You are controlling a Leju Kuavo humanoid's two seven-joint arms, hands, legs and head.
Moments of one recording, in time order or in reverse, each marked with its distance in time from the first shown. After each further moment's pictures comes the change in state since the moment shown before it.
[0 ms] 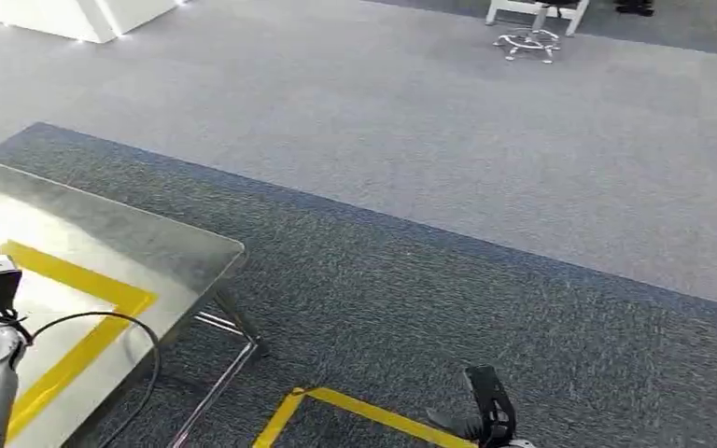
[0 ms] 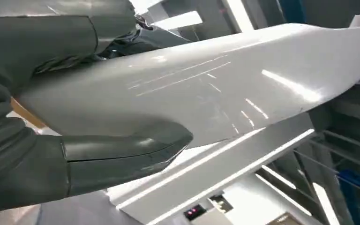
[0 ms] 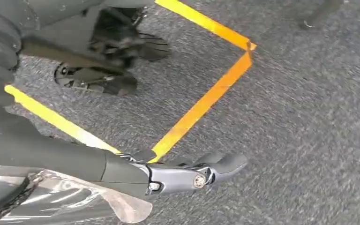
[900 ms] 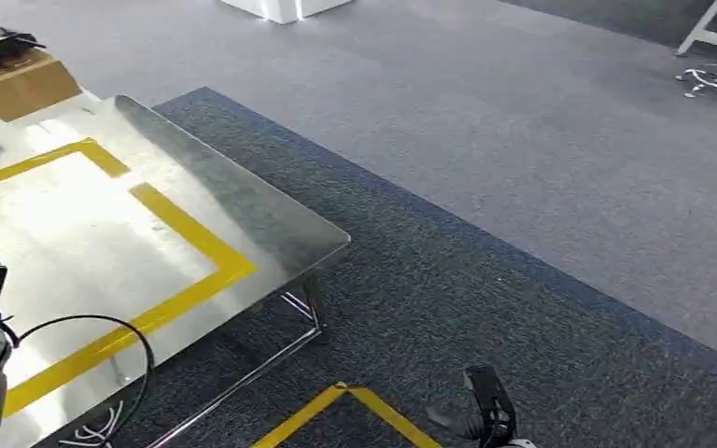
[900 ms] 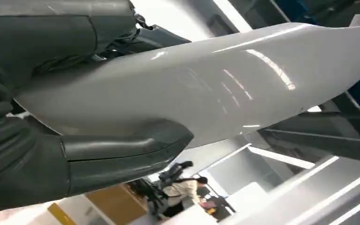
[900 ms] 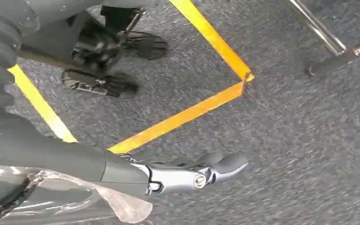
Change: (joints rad) left arm -0.018 -0.011 0.046 0.005 -0.037 0.019 0.007; right arm -0.006 -0.006 -0.002 -0.001 -0.001 0.005 0.001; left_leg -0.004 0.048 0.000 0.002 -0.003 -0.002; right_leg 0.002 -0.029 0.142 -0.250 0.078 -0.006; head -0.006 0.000
